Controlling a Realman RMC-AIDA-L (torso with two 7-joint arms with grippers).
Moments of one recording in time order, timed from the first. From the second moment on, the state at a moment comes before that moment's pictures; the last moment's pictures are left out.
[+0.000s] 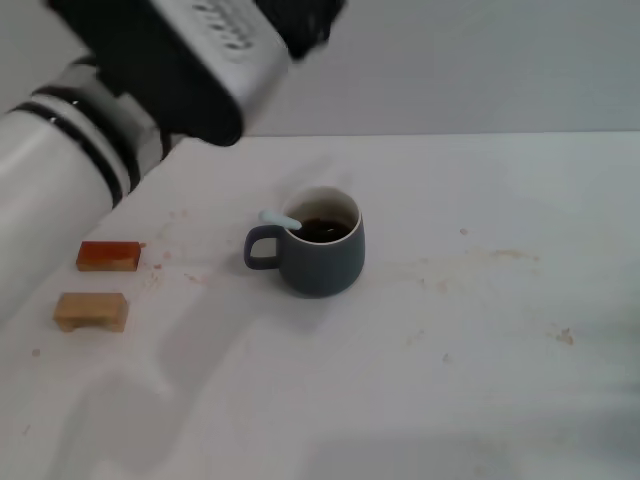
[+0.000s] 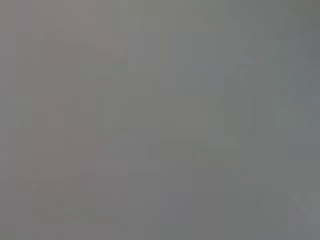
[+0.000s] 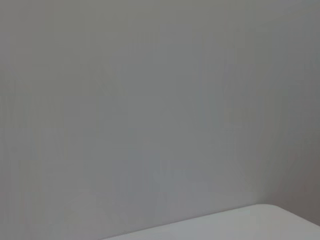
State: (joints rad) left arm -0.11 -2.06 -1.17 -1.80 2.87 -0.12 0.73; right arm 0.22 2.08 0.70 0.31 -1.88 -1.14 0.02
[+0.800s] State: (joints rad) left arm 0.27 -2.05 -1.22 -1.47 2.85 0.72 0.25; right arm 0.21 2.08 0.61 0.30 -1.88 -1.32 0.02
